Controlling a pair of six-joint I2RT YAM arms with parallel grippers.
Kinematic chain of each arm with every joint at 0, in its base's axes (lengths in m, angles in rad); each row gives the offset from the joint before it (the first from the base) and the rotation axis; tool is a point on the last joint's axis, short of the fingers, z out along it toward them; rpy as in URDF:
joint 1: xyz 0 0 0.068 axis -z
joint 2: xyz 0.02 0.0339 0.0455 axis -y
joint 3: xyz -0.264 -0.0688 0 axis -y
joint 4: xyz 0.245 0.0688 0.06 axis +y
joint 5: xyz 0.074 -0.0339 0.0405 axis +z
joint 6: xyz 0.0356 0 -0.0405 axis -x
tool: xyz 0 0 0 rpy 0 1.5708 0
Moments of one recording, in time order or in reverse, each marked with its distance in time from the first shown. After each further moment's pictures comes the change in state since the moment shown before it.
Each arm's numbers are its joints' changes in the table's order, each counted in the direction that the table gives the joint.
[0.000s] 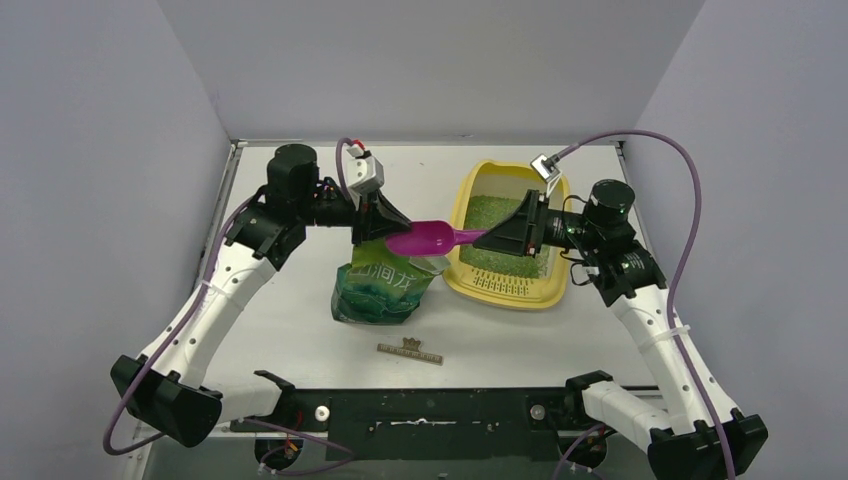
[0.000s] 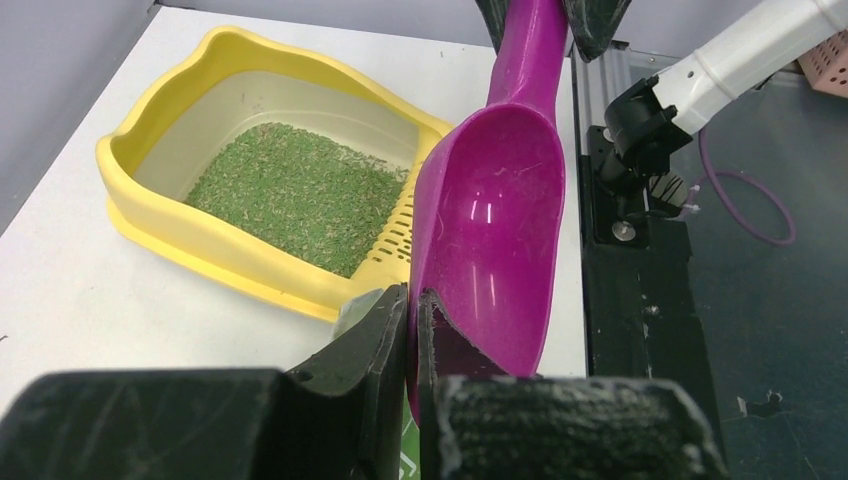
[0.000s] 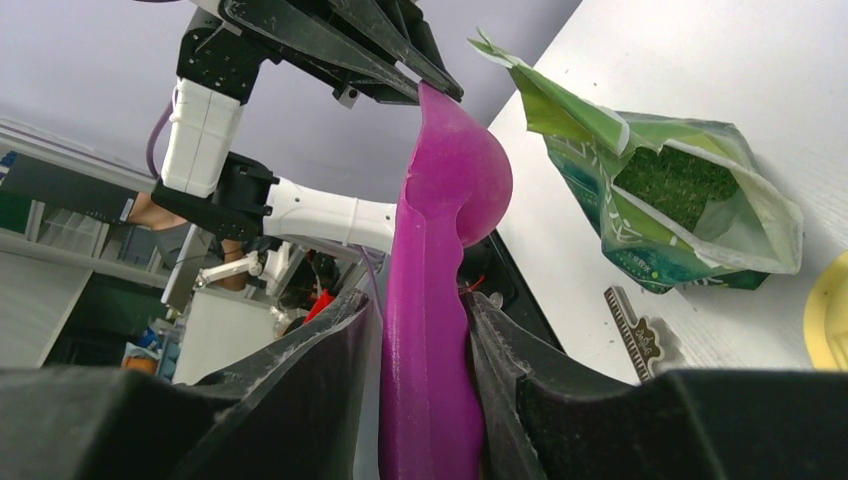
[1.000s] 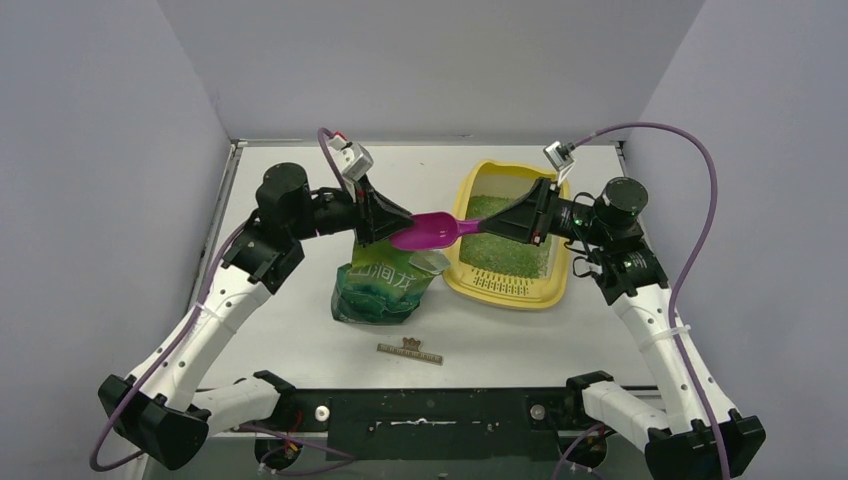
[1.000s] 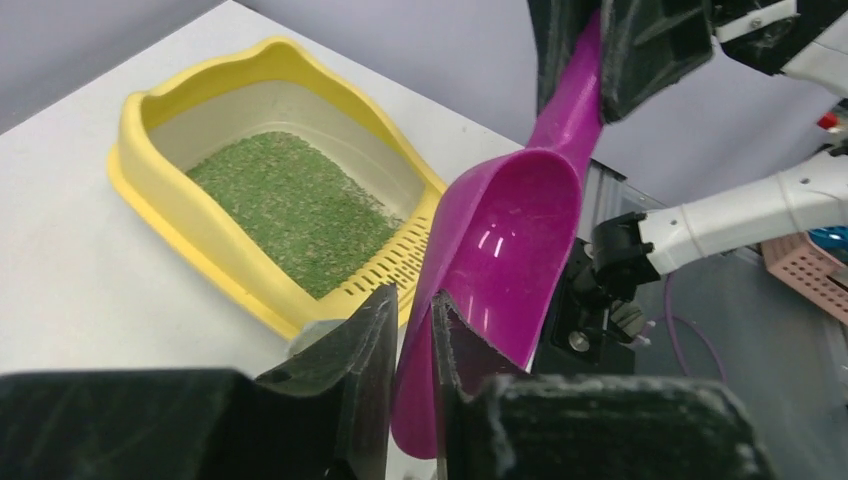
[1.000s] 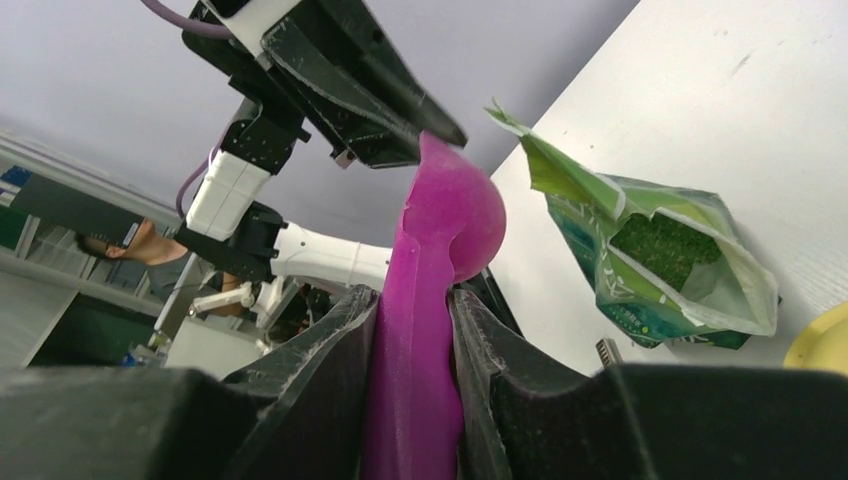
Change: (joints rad) left arm 0.055 0.121 -0.135 -0.241 0.280 0.453; right arm 0.037 -0.007 0.000 -0.160 -0.008 -0.087
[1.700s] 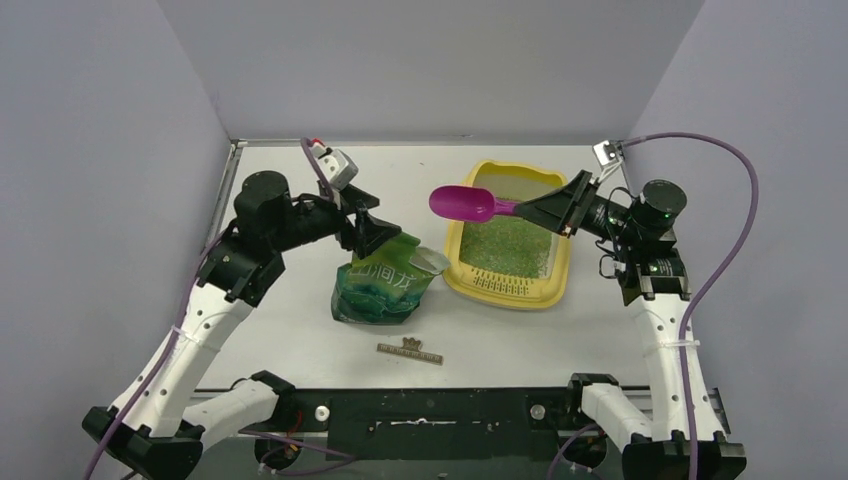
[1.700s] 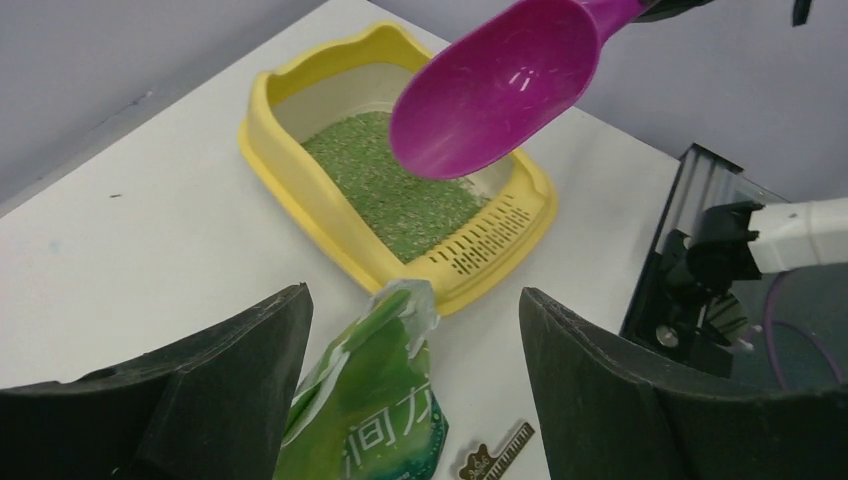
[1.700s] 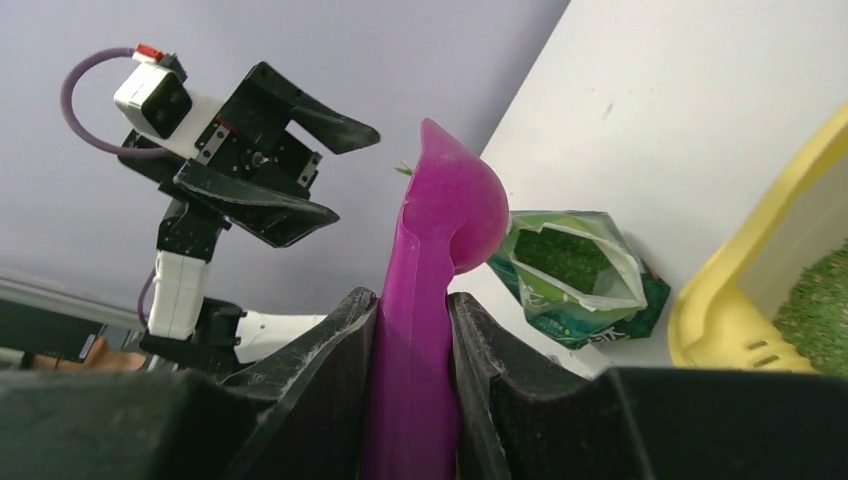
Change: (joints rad) left arm -0.056 0.111 0.008 0.176 0.145 -0.171; right arm 0.280 0.057 0.000 0.120 0.016 0.019
